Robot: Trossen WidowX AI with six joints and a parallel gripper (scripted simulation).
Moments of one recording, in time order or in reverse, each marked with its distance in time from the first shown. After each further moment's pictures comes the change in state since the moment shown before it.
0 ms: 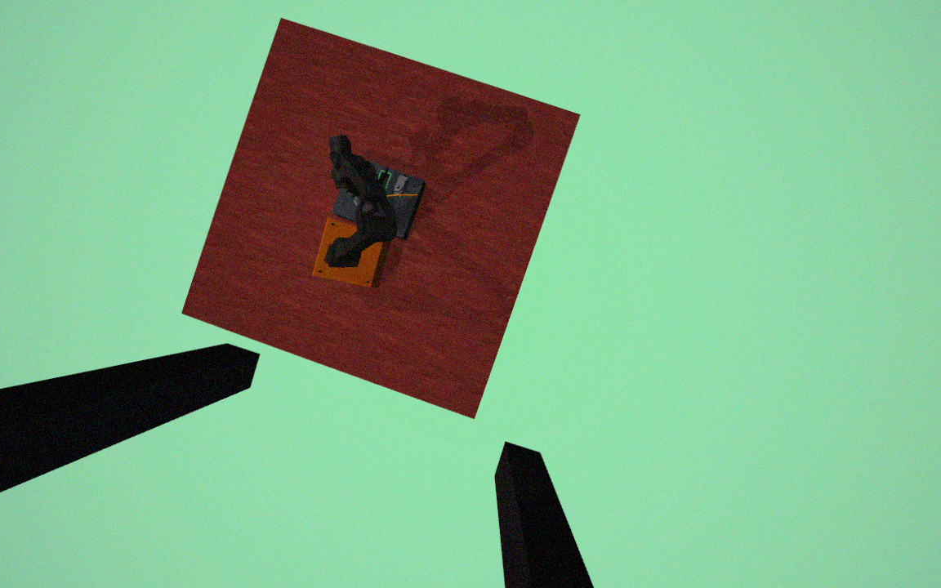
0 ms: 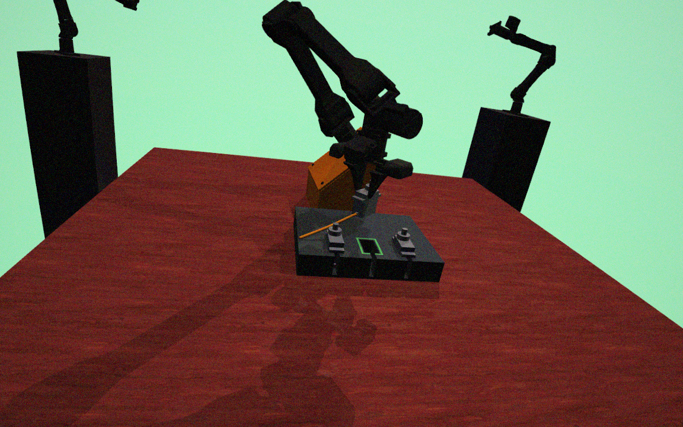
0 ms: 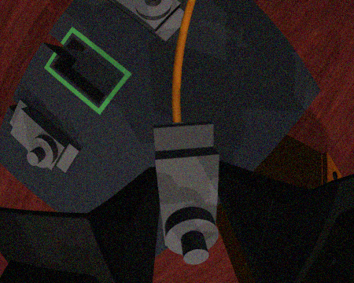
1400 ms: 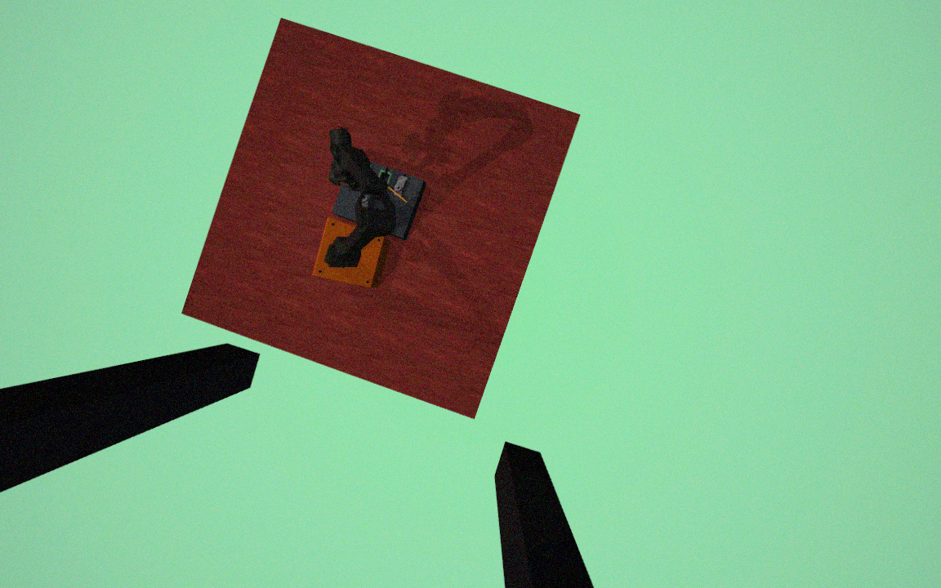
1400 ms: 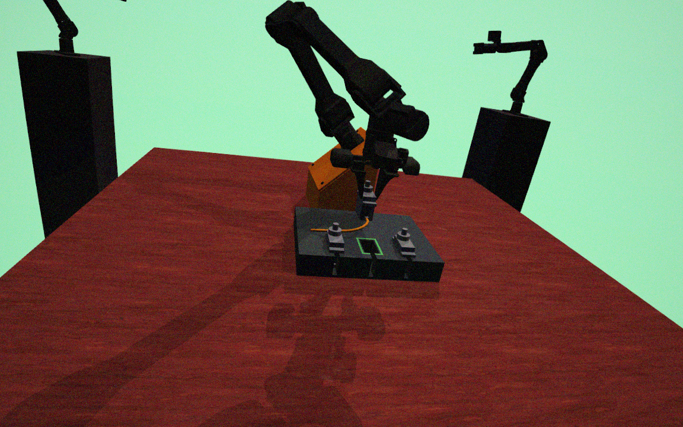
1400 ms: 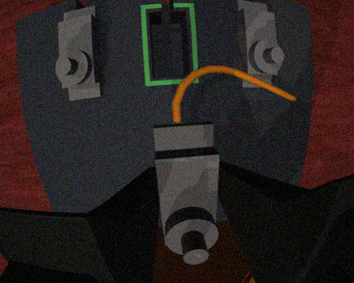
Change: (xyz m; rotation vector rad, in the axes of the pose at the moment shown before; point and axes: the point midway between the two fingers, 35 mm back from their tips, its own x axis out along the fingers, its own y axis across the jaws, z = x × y) arm -0.001 0.018 0.008 -0.787 0.000 0.005
